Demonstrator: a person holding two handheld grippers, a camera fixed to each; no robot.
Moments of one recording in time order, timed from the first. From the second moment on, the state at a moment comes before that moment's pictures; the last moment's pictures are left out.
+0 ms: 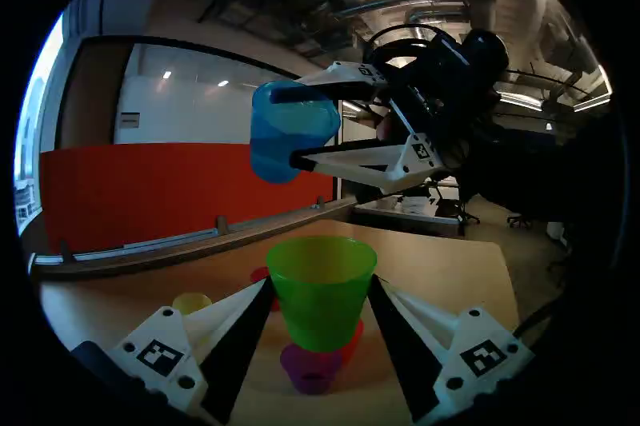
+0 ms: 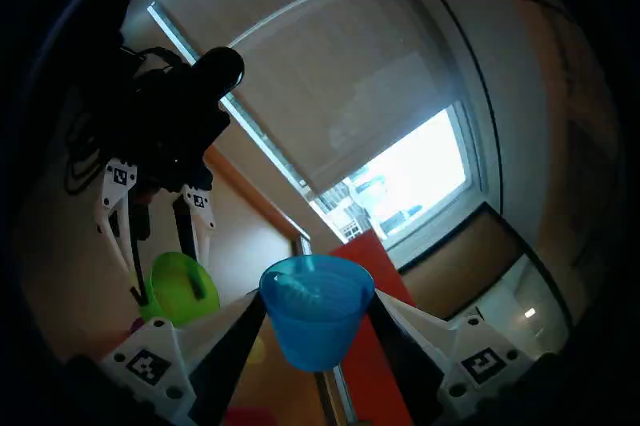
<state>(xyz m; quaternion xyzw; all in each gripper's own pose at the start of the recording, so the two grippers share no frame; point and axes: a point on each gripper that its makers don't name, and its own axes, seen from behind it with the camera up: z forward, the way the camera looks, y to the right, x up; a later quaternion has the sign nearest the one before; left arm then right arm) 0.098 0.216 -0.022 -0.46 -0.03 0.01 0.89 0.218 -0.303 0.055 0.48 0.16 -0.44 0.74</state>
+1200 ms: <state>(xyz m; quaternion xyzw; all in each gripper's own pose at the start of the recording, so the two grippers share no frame) 0.098 0.223 -0.022 -0.46 -0.03 0.01 0.89 0.220 -0.301 0.061 0.46 0.18 -0.49 0.72</state>
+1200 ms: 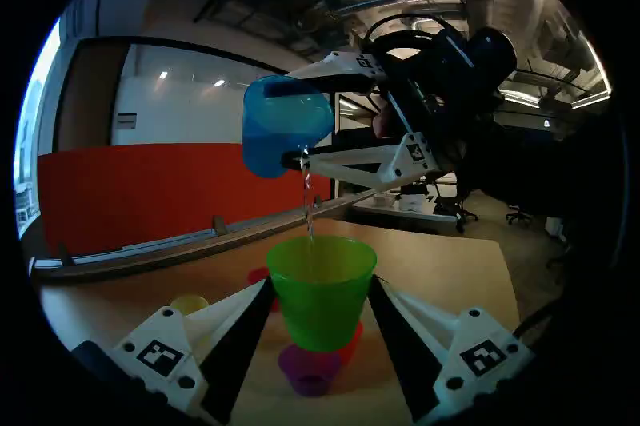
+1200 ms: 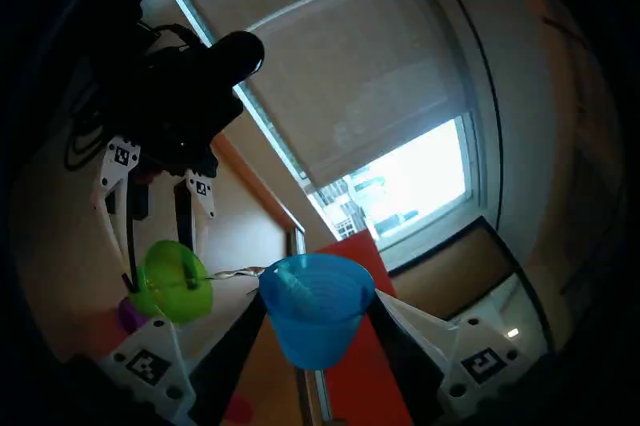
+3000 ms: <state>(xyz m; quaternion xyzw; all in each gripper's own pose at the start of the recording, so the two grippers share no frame) 0.100 0.222 -0.023 -0.46 -0.03 0.01 0.89 0.226 -0.299 0.059 0.44 0.20 -0.53 0.70</state>
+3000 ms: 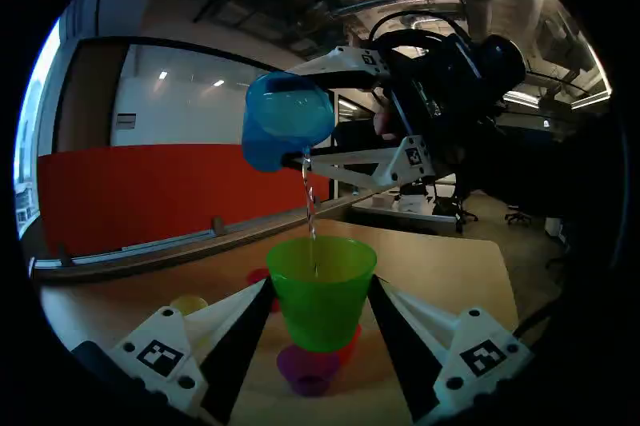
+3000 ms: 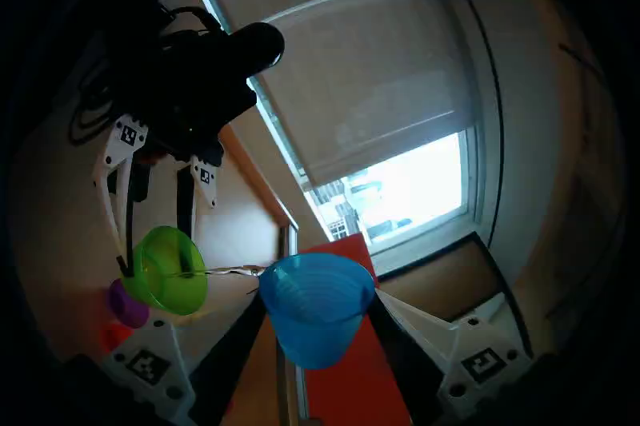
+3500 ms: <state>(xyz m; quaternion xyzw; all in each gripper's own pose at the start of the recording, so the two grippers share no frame) 0.105 0.223 -0.024 -0.46 -0.03 0.01 0.88 0.231 -0.300 0.058 0.44 0.21 -0.53 0.69</state>
